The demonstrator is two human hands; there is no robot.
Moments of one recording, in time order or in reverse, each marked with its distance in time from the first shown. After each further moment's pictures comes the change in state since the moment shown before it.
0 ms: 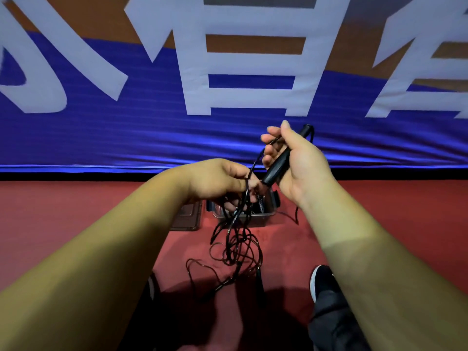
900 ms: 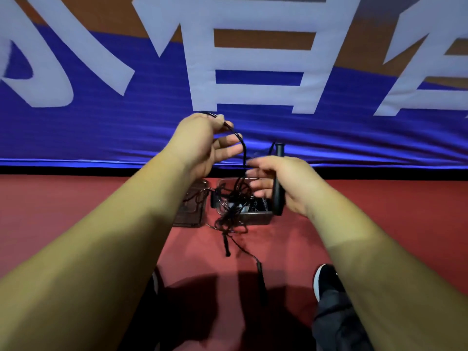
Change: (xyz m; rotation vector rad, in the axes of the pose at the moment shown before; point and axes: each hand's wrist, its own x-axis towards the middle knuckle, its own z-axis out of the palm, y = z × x) left_hand -0.002 0.033 -0.023 -0.749 0.705 0.192; right_hand 0.000 0.029 -0.009 -0.520 -0.071 0.262
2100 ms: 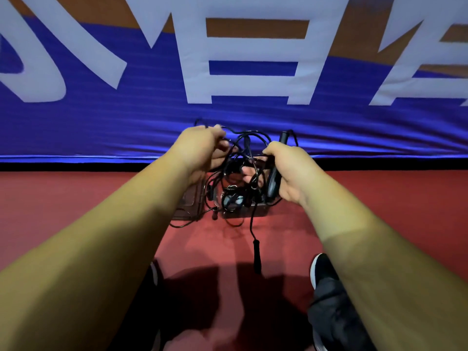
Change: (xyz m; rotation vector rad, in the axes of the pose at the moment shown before) left_hand 0.001 -0.028 -0.004 0.180 0.004 -0.117; right_hand -0.005 -0.004 0.000 0.145 0.119 0.029
